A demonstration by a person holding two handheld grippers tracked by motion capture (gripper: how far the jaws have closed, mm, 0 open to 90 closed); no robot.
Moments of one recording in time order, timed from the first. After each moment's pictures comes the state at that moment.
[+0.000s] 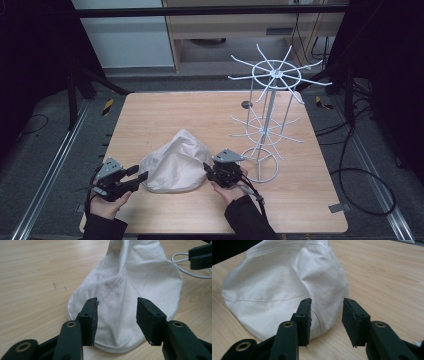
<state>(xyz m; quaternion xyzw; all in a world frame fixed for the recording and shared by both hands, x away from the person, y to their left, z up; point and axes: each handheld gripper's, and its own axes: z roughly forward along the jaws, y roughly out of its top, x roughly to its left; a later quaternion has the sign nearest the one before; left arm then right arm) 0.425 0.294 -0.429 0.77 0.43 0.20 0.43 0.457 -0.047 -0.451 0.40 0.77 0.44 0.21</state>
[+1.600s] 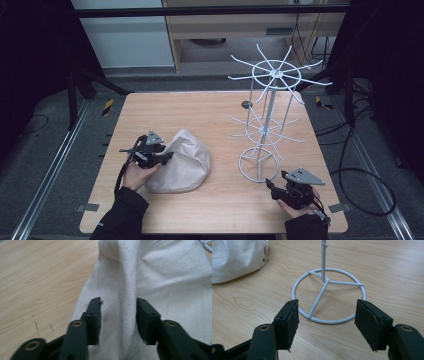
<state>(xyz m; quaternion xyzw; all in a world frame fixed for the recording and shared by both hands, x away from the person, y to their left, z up) 0.520 0.223 -0.436 0.84 0.38 0.20 0.33 0.400 -0.220 -0.466 0.47 0.74 0.41 0.25</state>
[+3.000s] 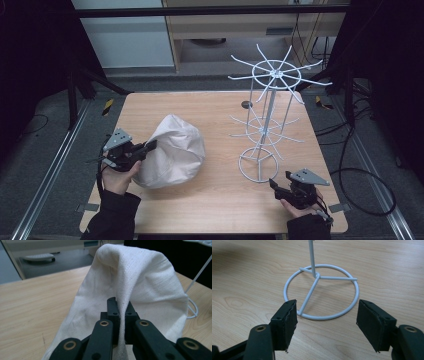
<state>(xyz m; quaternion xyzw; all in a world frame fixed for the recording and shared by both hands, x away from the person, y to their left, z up) 0.464 0.260 -0.370 0.74 0.39 0.22 0.51 0.403 -0.232 -0.475 0.49 0.72 0.41 0.25</state>
